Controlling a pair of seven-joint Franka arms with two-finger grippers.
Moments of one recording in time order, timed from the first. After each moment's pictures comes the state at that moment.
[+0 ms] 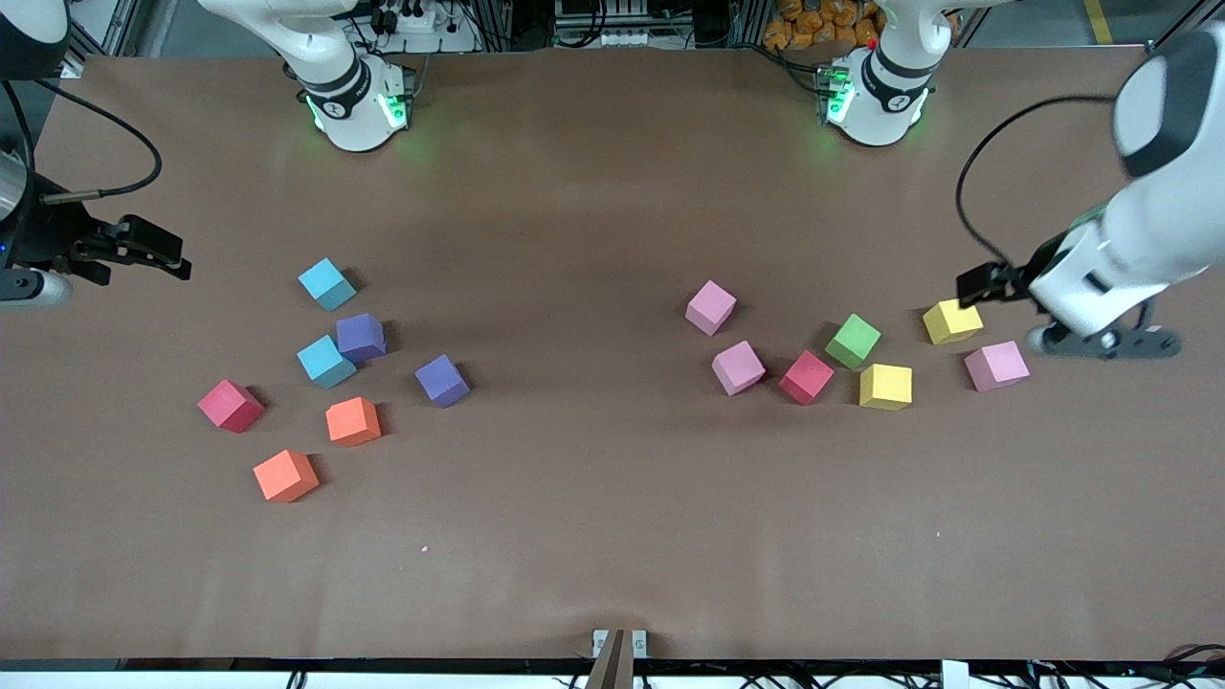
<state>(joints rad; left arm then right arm) 0.04 0.19 -0.19 -1.61 0.02 1.67 -0.08 0.02 0.05 -0.01 -1.54 0.04 1.55 -0.03</state>
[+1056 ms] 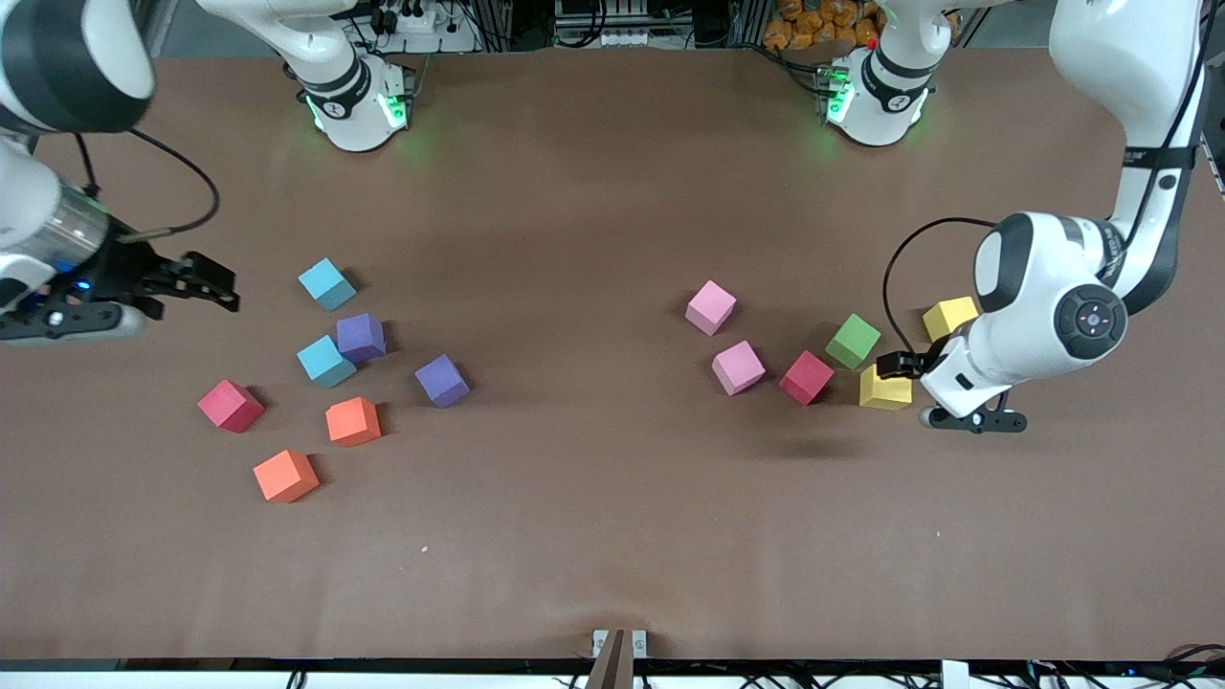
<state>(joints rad) 0.05 0.41 -0.18 -1.83 0.02 2.12 -0.08 0.08 0.05 0.00 -1.72 0.04 1.81 -0.03</state>
